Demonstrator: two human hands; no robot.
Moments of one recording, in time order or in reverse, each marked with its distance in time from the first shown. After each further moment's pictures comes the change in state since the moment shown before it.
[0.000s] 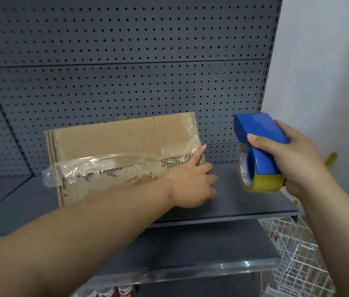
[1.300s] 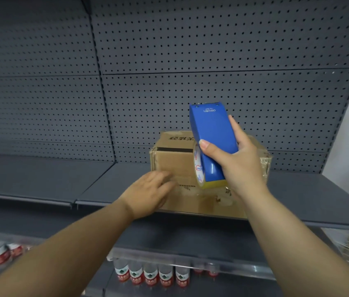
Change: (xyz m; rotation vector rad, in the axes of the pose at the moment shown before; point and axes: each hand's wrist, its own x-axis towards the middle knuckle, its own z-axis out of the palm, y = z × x) left_hand -0.285 -0.008 0.085 -0.226 0.260 -0.581; right_hand -0.110 -0.035 0.221 0.180 -0.315 -0.146
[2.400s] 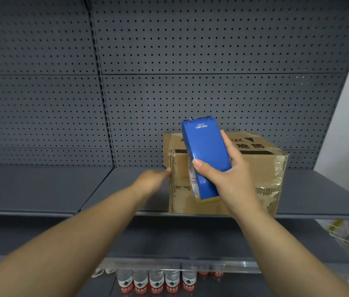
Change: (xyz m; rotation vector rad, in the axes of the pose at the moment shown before) left_hand -0.001 -0.045 -0.029 -1.100 -0.345 -1.099; right_hand -0.038 0.016 0.088 -0.109 0.048 0.039
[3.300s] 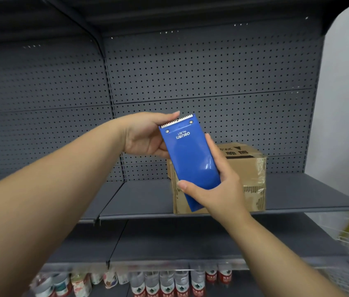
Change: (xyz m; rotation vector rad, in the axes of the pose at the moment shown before) left_hand -0.113 0.140 -0.101 -0.236 -0.581 0.209; right_hand -0.069 -0.051 0.004 -0.120 -0.059 -0.248
